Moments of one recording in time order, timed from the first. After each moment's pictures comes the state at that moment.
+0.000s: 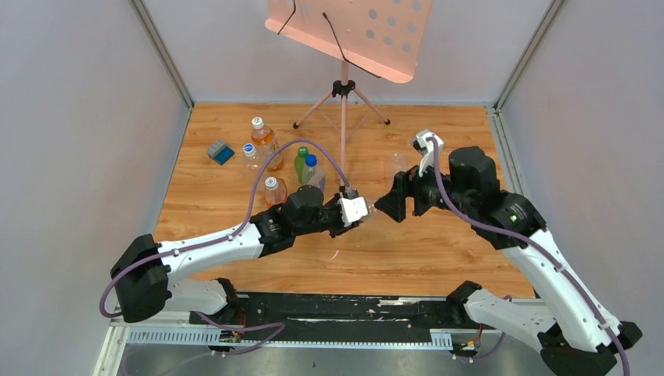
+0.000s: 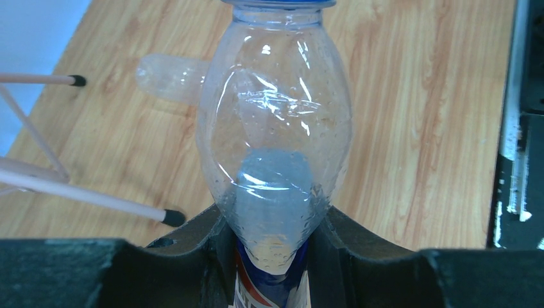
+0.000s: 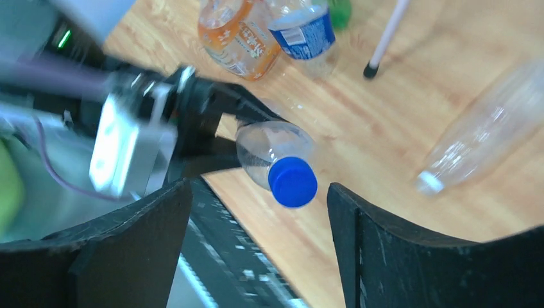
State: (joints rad) left arm -1.02 1.25 0.77 0.15 0.13 0.36; right arm 0.63 0.97 1.24 -0.78 -0.27 0.35
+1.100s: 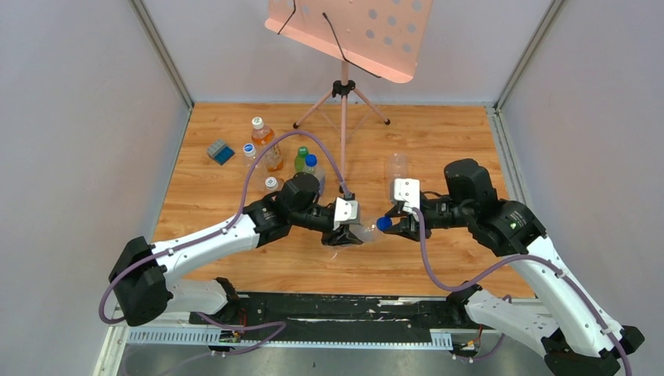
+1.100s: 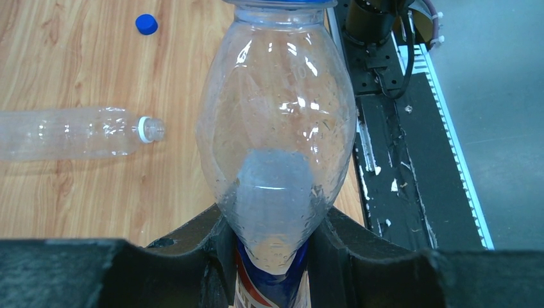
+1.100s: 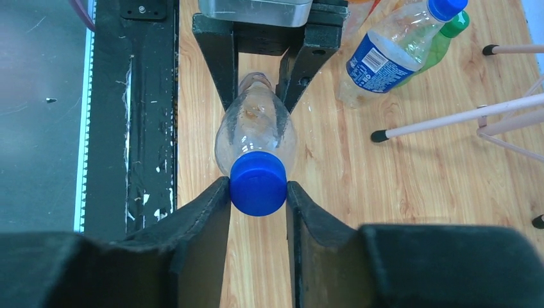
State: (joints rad) left arm -0.92 1.25 0.86 -0.06 0.70 0.35; right arm 0.64 0.88 1.17 -0.90 -0.66 -0.62
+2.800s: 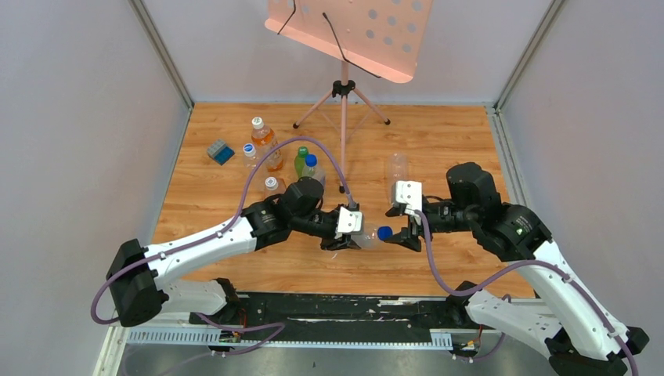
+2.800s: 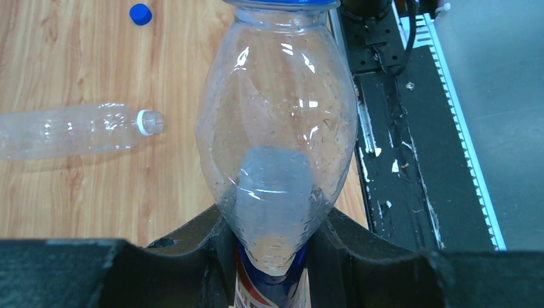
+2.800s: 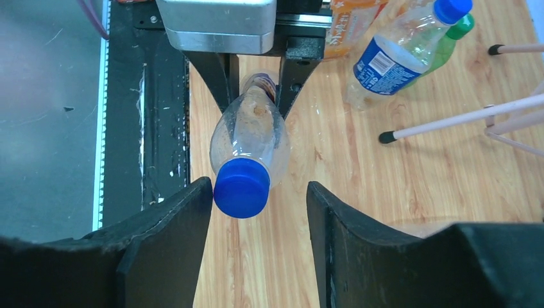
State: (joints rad) left arm -0.99 1.21 0.91 -0.20 0.60 0.44; right arm 0.69 0.85 1.19 -0.90 -0.62 -0.54
